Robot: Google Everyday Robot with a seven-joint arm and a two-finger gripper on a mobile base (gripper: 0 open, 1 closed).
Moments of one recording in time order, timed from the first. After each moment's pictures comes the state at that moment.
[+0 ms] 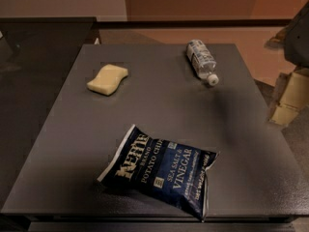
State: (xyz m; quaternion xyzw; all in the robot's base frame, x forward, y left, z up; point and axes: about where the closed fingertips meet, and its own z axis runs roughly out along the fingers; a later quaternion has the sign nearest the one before) arm 0.438 -0.217 0.976 -0.60 0.78 -0.03 0.16
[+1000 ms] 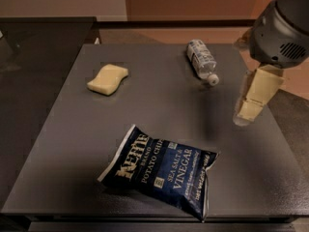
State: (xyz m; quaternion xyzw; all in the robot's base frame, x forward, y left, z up) arm 0.455 -0.165 0.966 -0.63 0.76 0.01 0.18
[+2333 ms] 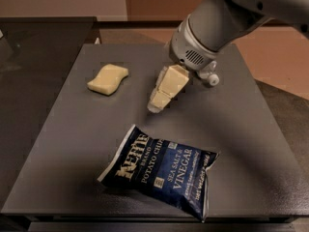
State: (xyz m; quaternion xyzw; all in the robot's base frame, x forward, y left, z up) arm 0.518 -0.017 0.935 -0.62 0.73 0.12 0.28
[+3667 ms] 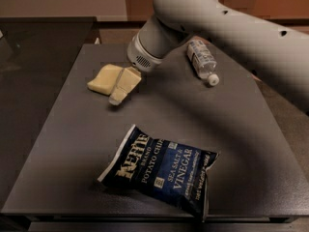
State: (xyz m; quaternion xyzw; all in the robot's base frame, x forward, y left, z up) arm 0.599 0.078 0.879 -0.61 0.72 0.15 0.30
